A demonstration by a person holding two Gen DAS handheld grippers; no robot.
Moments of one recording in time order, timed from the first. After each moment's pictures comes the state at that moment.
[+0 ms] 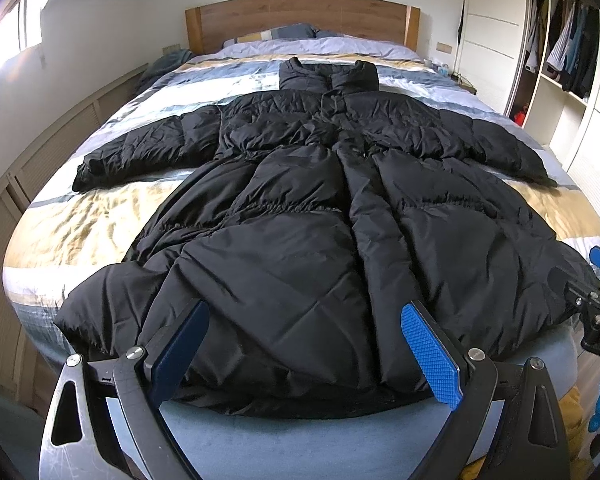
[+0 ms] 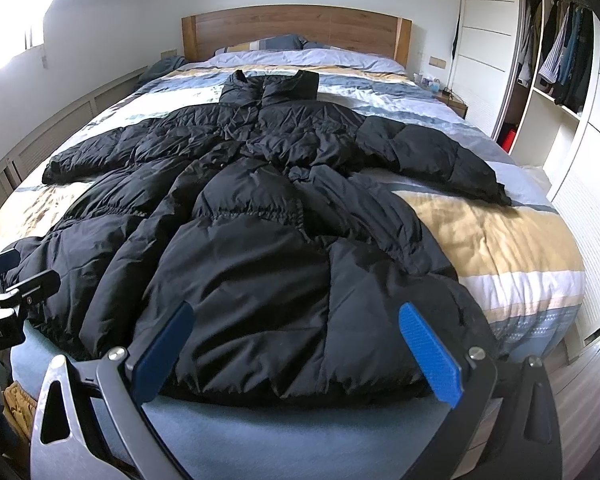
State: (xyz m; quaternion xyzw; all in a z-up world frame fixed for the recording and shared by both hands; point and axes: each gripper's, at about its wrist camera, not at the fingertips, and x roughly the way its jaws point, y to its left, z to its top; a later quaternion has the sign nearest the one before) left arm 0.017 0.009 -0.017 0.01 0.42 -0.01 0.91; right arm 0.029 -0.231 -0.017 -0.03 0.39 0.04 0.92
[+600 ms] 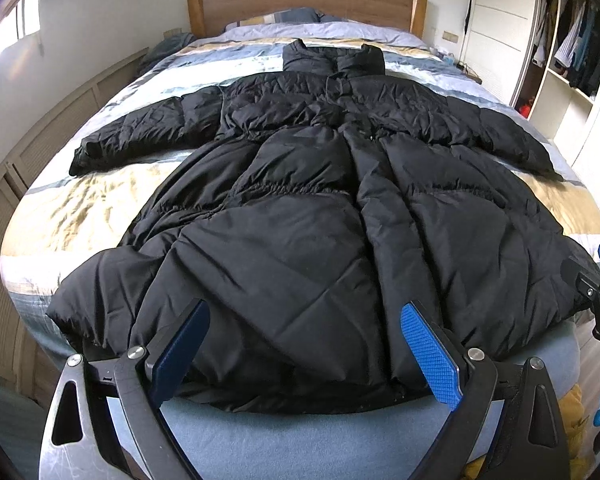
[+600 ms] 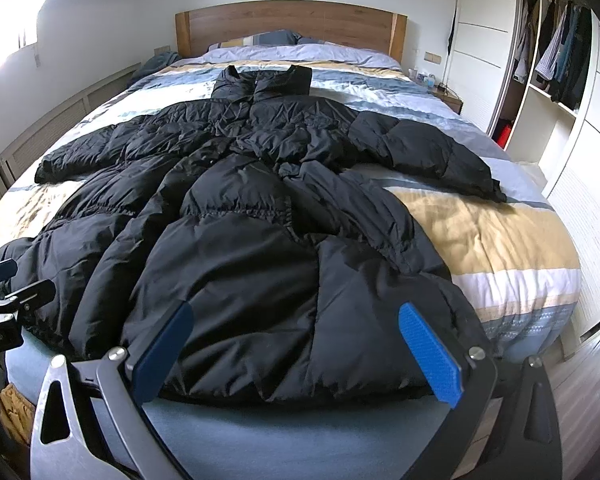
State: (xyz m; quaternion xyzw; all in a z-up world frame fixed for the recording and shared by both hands) left arm 0.024 0.015 -0.027 0.00 0.45 0.00 0.89; right arm 0.034 -0.235 -0.018 -0.04 0.40 0.03 0.92
